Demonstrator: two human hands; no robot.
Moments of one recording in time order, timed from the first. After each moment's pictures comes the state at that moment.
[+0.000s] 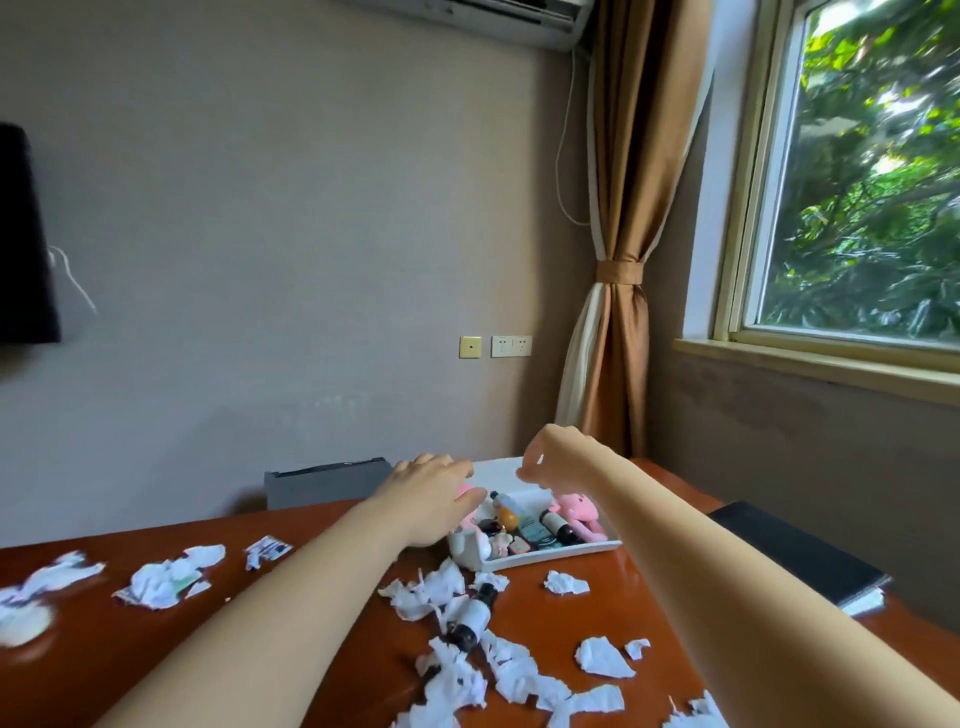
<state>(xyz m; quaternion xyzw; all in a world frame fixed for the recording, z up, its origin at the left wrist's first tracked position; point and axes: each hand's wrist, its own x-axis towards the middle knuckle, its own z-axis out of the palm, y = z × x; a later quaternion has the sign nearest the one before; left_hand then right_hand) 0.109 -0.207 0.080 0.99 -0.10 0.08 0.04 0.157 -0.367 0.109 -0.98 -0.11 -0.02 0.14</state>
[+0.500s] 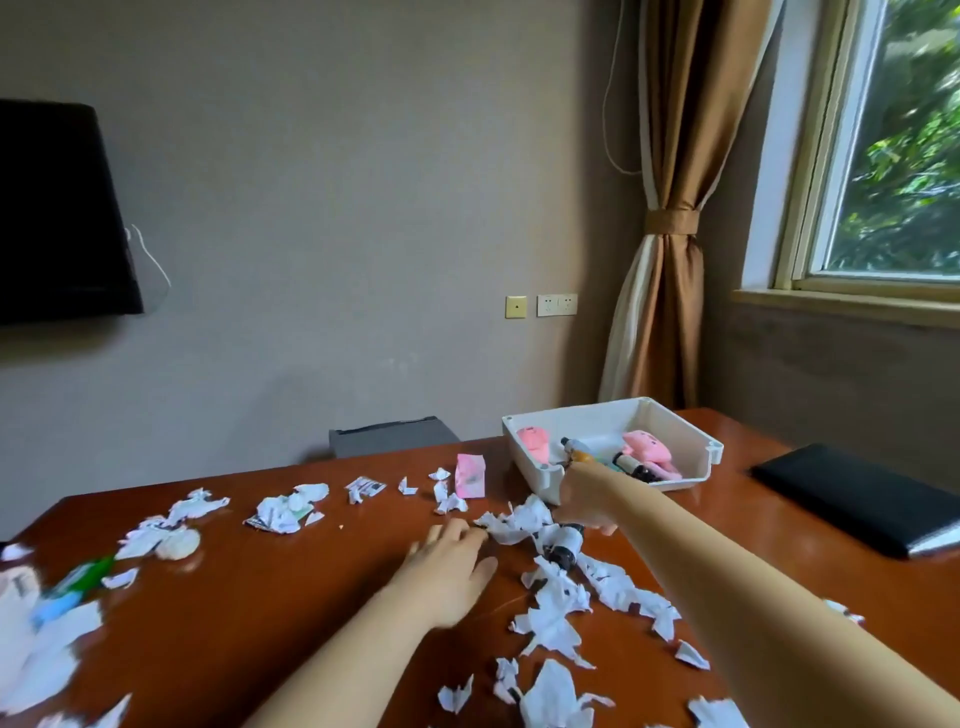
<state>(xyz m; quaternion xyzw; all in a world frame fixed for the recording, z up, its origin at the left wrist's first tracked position) 0.042 -0.132 -0.032 0.99 -0.05 -0.02 0.09 0.110 -0.301 0.032 -0.99 -0.11 0.09 0.05</state>
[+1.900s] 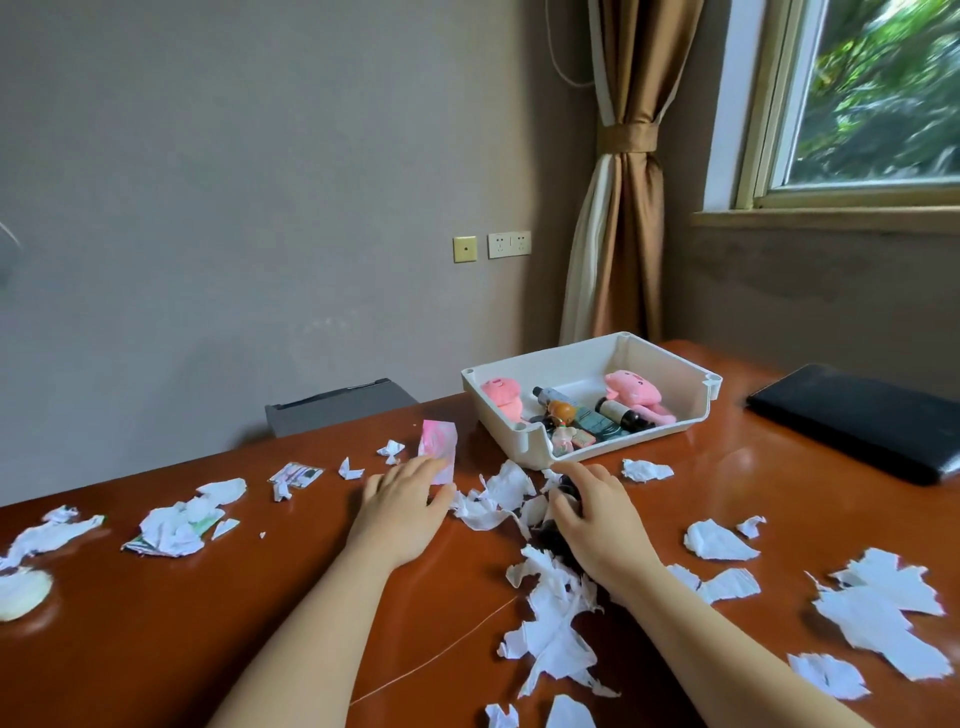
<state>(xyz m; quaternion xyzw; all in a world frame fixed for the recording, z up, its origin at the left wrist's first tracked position) 0.164 -0.103 -0.084 0.98 -0.04 0.07 0.15 0.137 -0.313 -0.088 -0.92 -0.07 -0.15 0.35</state>
